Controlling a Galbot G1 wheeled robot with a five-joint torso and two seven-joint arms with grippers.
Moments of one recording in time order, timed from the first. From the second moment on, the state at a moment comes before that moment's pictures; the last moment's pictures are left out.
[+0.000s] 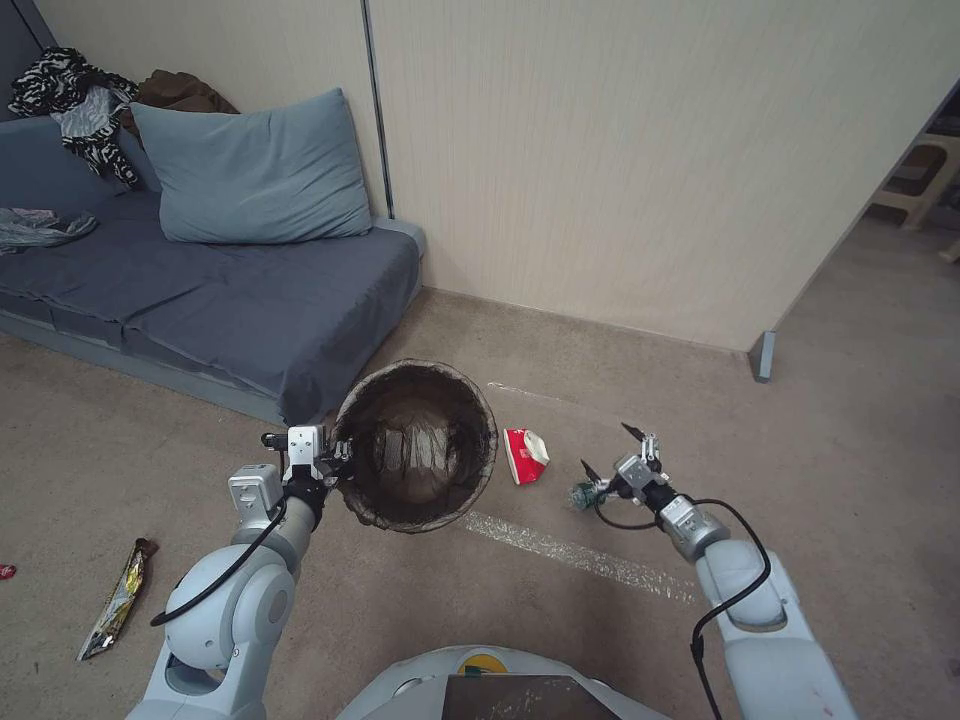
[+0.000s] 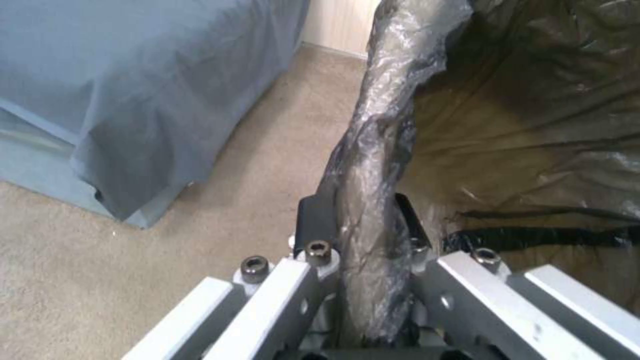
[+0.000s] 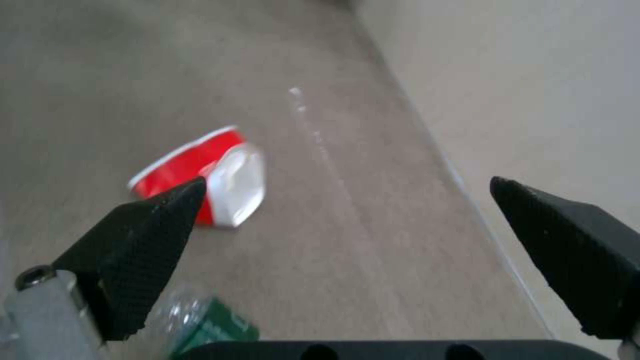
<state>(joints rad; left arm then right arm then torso) 1.55 -1.41 -0.60 -2.36 -0.37 0.68 -0.09 -1.40 1.30 0.75 1.81 -0.44 0.14 -0.59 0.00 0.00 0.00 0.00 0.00</state>
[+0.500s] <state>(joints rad) 1.54 -1.40 -0.57 -2.35 -0.37 0.68 -0.09 -1.25 1.10 0.70 1.56 -0.71 0.31 -0.72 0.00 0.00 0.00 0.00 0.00</state>
